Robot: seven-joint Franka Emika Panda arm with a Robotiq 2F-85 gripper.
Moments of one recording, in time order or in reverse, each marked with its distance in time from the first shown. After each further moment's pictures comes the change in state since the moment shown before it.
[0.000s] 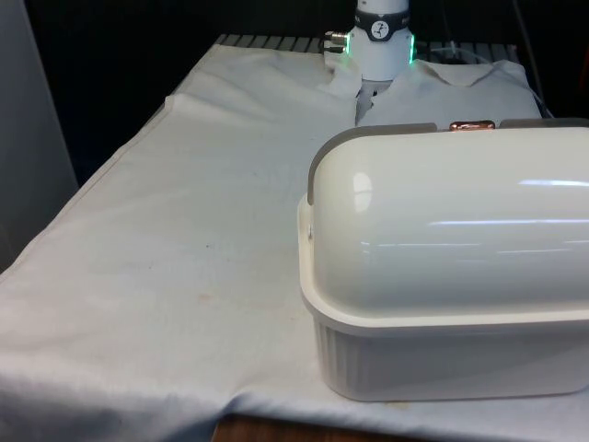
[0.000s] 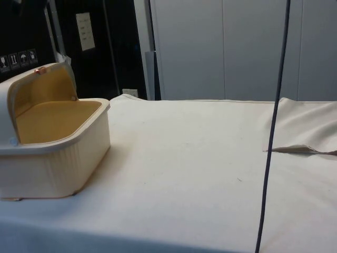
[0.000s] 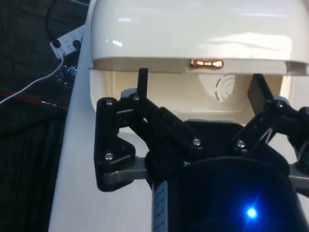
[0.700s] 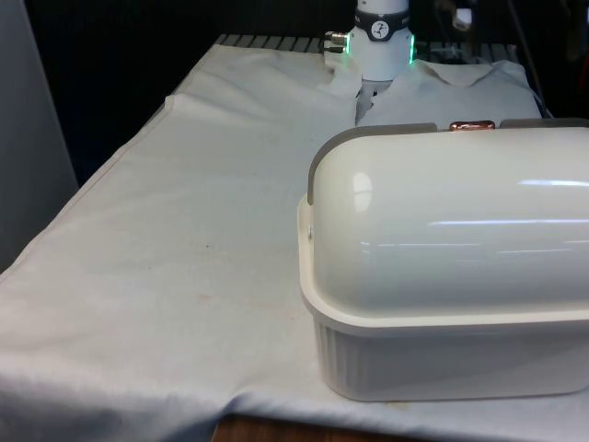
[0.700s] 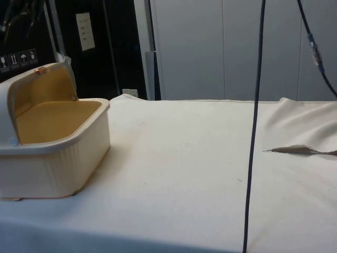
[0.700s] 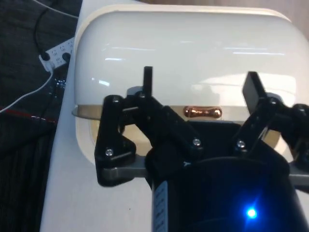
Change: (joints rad) arm -0.004 0.210 -0.009 0.188 -0.004 0.024 0.000
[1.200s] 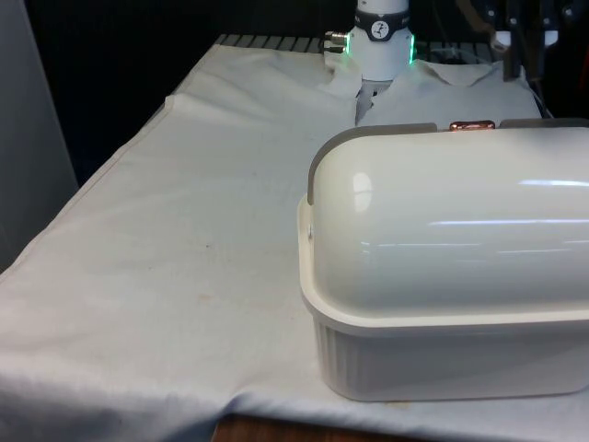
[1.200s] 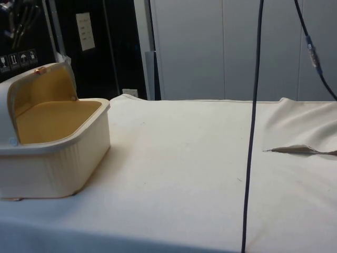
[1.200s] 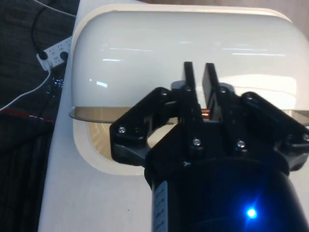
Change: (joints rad) arm 0.000 0.016 -0.002 0.010 -0.004 0.000 0.000
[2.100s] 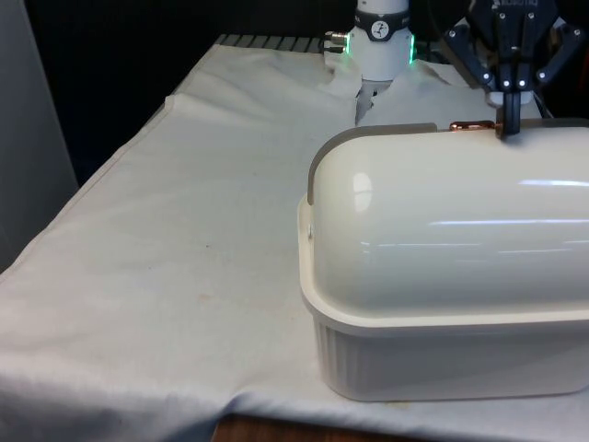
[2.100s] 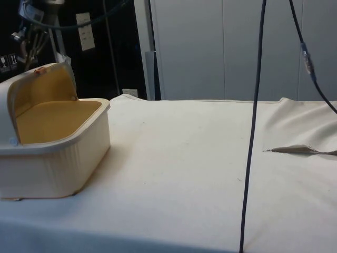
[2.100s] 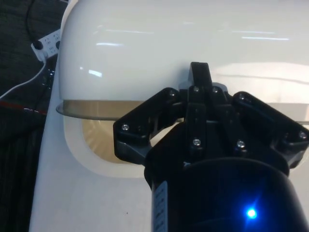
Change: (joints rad) arm 0.005 0.021 0.001 -0.106 0.000 0.102 0.001
